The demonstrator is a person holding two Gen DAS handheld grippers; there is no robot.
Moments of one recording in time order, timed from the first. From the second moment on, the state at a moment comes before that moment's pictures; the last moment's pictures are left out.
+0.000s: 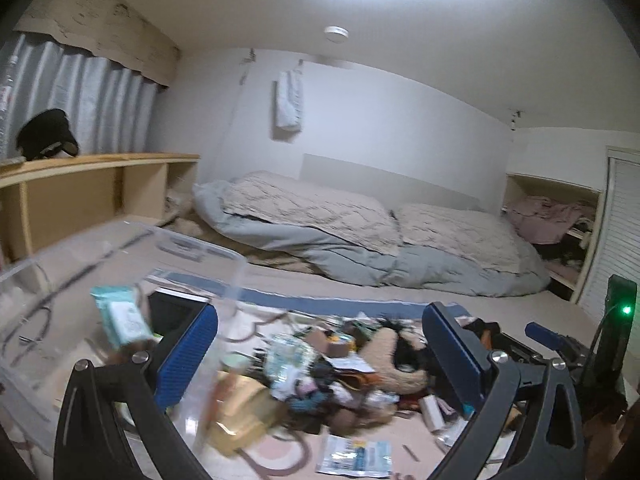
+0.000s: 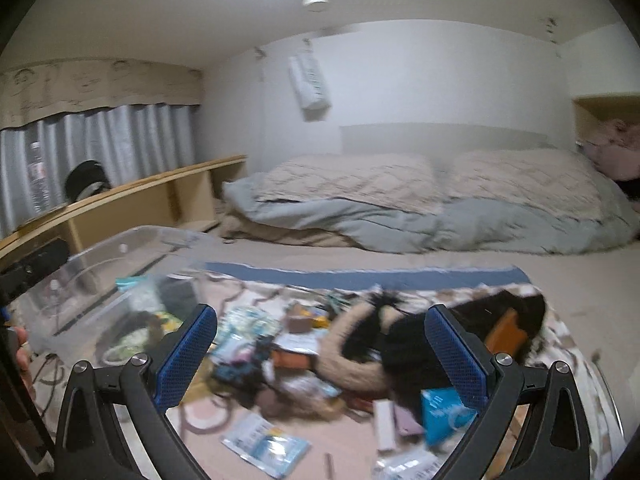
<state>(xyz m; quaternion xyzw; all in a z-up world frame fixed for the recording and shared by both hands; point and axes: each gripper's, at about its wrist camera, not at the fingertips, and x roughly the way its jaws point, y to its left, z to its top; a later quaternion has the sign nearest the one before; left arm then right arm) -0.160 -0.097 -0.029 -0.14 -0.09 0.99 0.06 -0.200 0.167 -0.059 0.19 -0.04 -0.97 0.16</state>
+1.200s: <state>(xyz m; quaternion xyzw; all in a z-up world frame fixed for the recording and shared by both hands) -0.189 -0.065 -0.125 -0.23 -0.10 0.97 0.06 -0.217 0.246 -0.215 0.40 -0.19 -0.90 -0.02</state>
